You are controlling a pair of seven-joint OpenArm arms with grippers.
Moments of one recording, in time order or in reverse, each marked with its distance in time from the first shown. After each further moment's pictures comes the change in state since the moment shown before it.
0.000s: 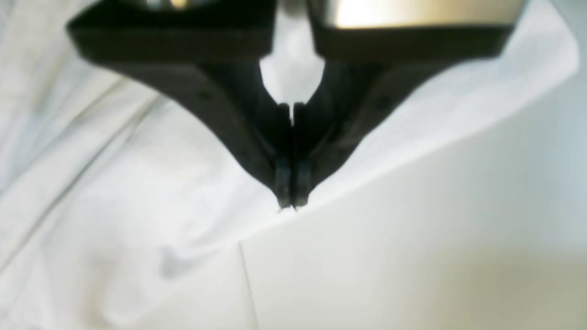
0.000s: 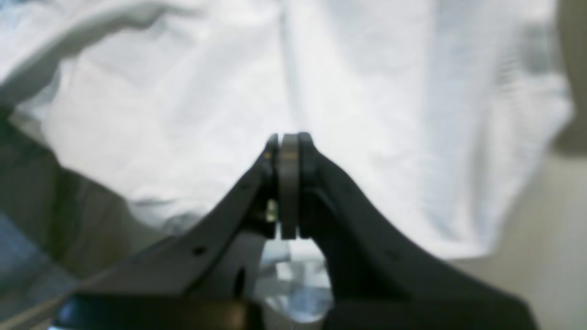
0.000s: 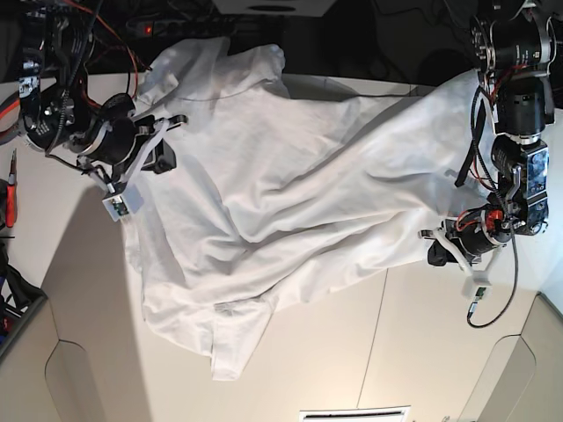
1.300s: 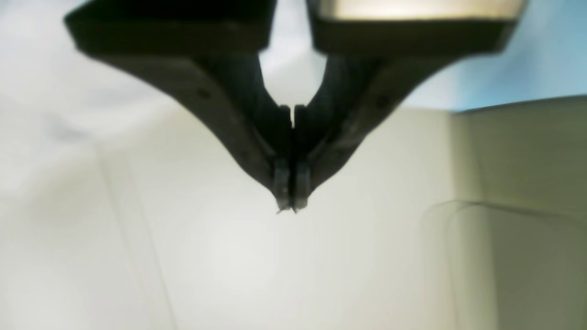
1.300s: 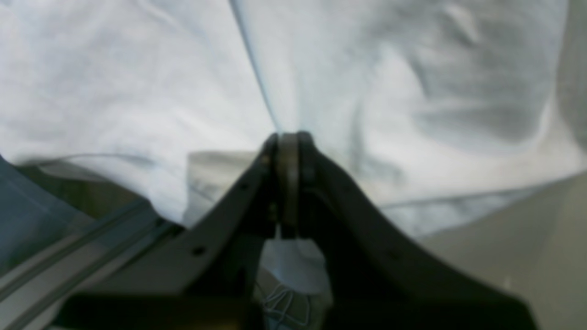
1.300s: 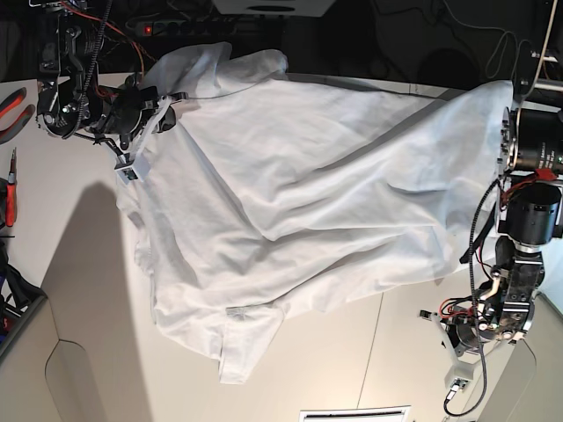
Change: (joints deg) left arm -23.7 -3.8 24.3 -14.8 11.1 13.4 -5.6; right arm -1.1 0.0 -0.7 -15.3 -4.5 0.3 -1.9
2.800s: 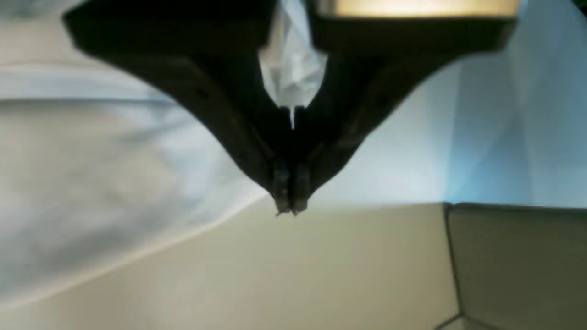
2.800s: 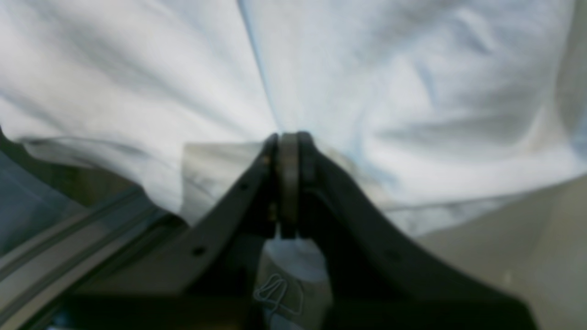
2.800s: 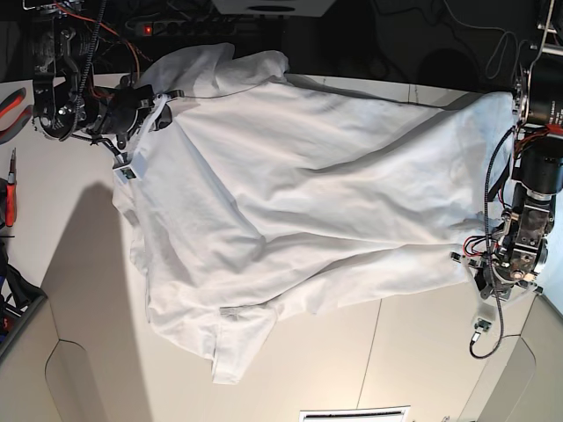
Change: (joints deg) left arm 10.1 -4.2 0.1 0.1 8.1 5.7 -7.7; right arm 0.0 2.1 0.0 0.0 1.5 0.0 -0.8
